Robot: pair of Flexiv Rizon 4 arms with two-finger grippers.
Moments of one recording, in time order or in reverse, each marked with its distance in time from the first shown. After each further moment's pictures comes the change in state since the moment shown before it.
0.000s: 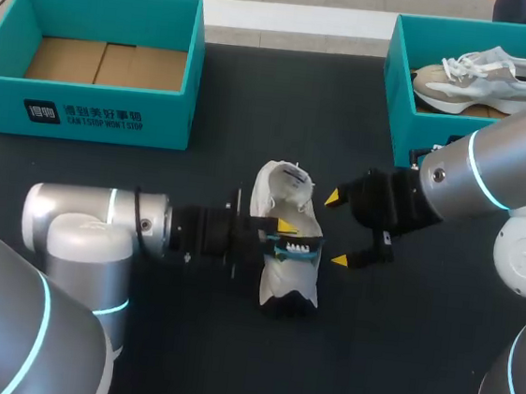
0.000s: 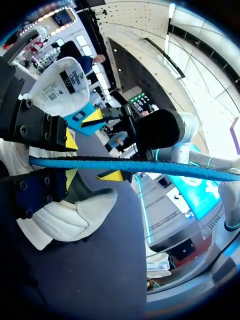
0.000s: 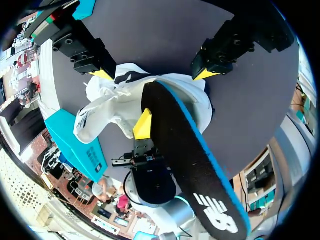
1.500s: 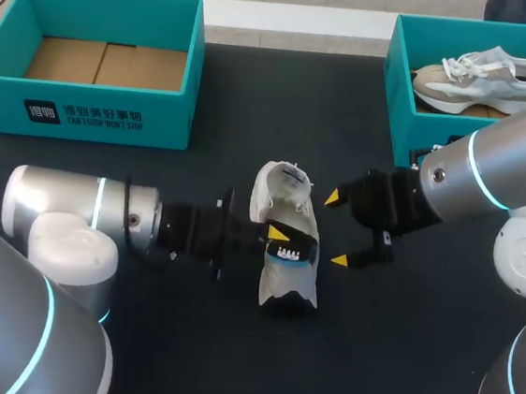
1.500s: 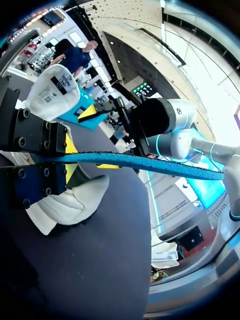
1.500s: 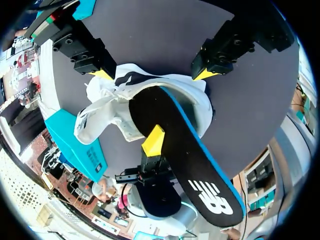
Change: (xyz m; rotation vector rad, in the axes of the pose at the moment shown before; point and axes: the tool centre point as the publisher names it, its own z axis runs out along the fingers) left arm 0.008 -0.009 -0.019 -0.077 0.079 0.067; right arm 0.000 0.000 0.000 0.000 0.000 0.000
